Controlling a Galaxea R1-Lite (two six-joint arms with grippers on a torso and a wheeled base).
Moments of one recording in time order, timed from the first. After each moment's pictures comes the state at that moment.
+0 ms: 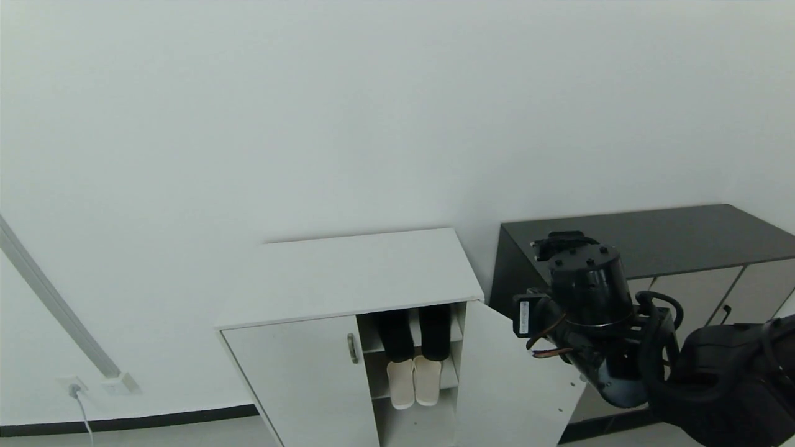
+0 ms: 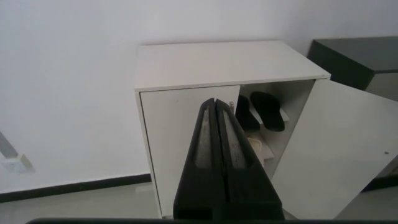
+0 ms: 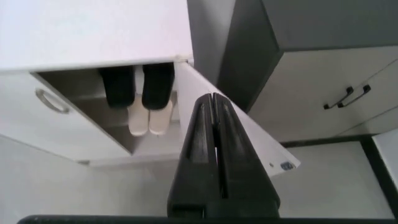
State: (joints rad) left arm 0.00 0.00 0.00 0.00 0.01 -0.02; right arm 0.76 1.81 -0.81 -0.57 -0.66 0.29
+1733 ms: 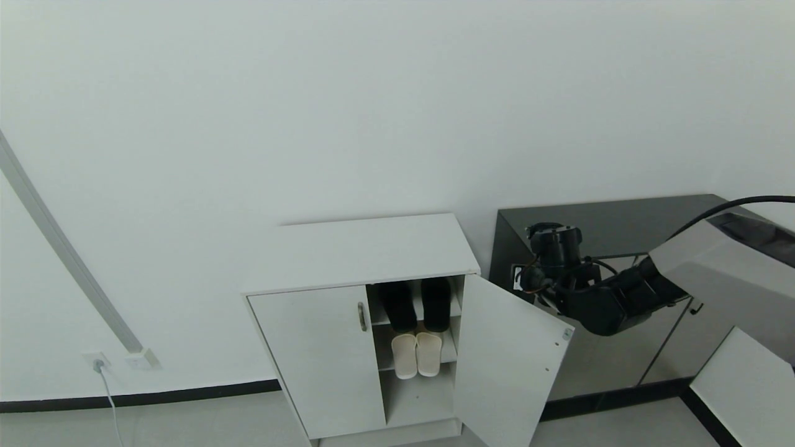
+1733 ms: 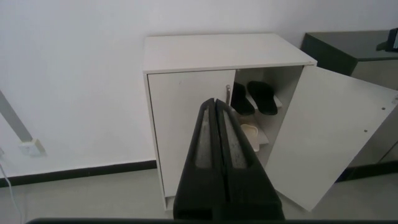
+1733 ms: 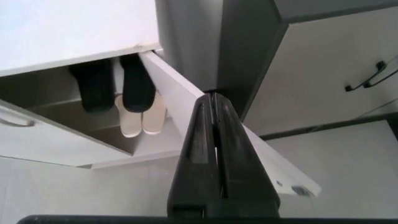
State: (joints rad) left arm 0.00 0.00 0.00 0.00 0.01 -0.02; right arm 0.40 2.27 -1.27 -0.58 -0.36 0.26
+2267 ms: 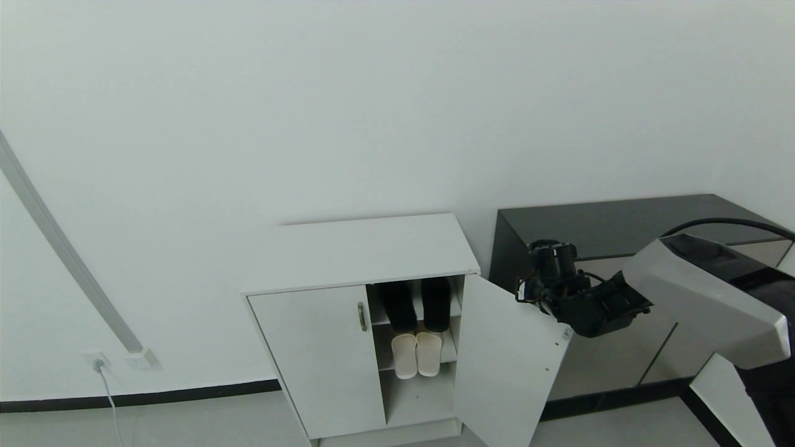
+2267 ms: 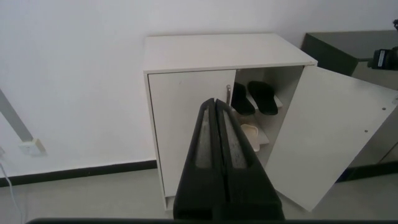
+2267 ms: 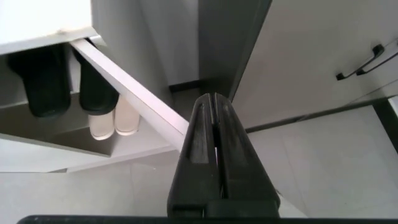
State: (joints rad) left arm 0.00 0.00 0.00 0.00 0.01 -0.02; right arm 0.33 2.46 -1.40 -0.58 -0.35 0.23
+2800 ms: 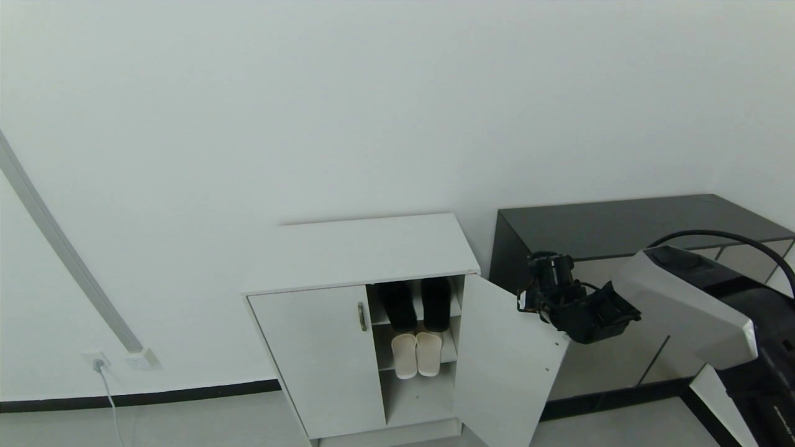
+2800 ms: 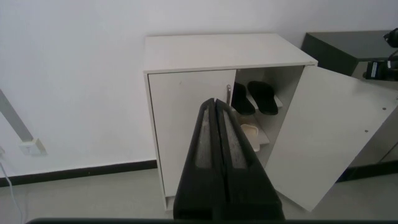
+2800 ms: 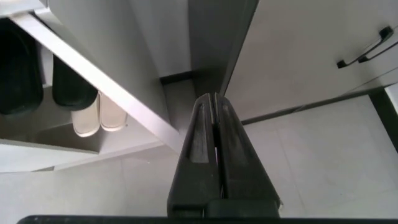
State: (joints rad) left arm 0.00 0.00 0.00 0.00 0.01 -0.02; right arm 0.31 2.54 -1.44 -0.58 -0.35 0.22
